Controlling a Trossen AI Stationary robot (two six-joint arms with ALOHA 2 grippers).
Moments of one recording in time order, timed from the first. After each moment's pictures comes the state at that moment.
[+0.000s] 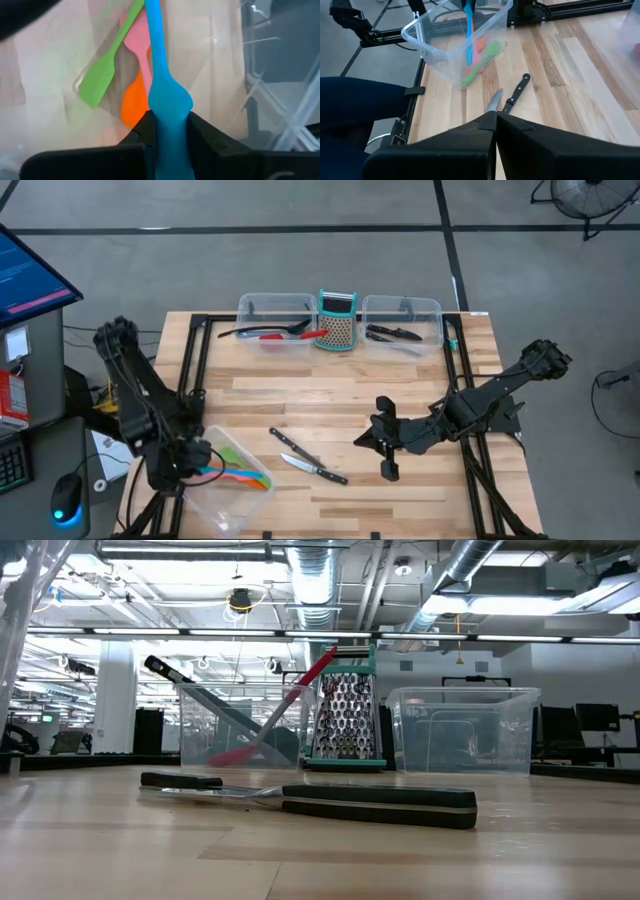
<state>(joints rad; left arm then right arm) -1.09 1.04 0.84 -0.99 -0.16 -1.01 0.54 1.36 1.19 -0.43 0.39 0.44</state>
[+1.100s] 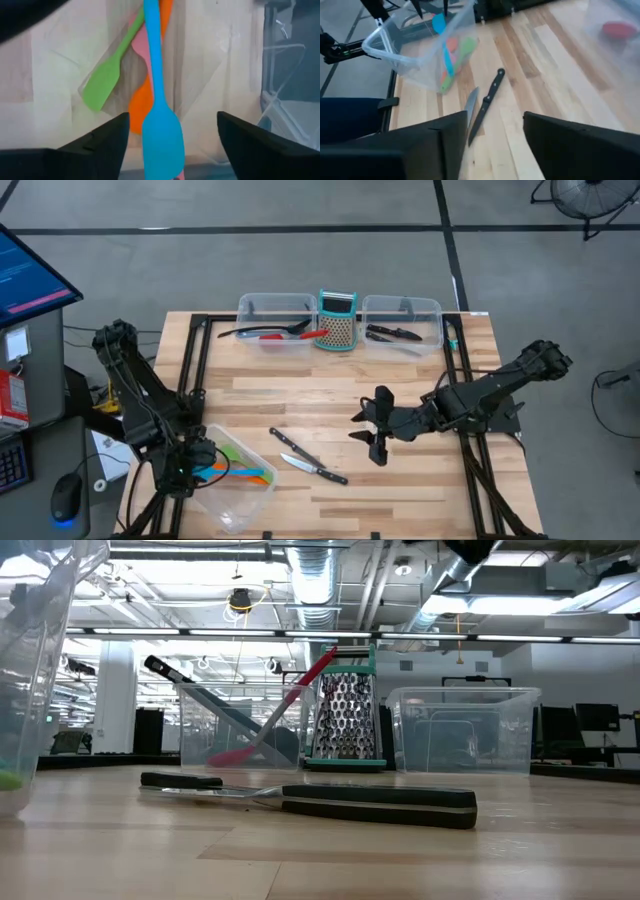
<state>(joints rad) -1.08 1.11 0.84 -0.98 -0.20 -1.08 0.45 1.36 1.15 -0.43 0.40 0.51</state>
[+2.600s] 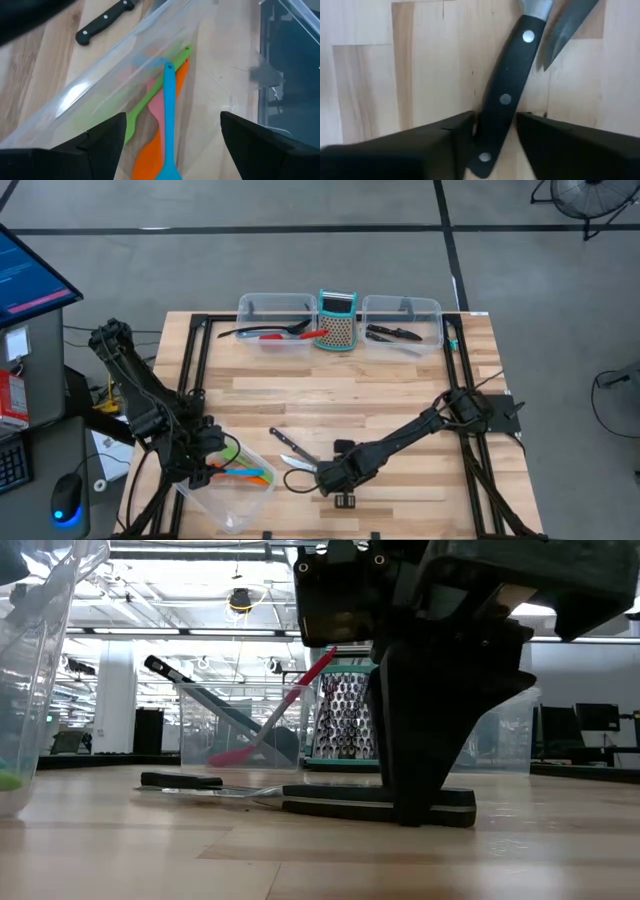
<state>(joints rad) -0.97 1.05 0.84 -0.91 -0.38 -1.08 0.46 2.20 1.59 -0.71 0.07 0.47</state>
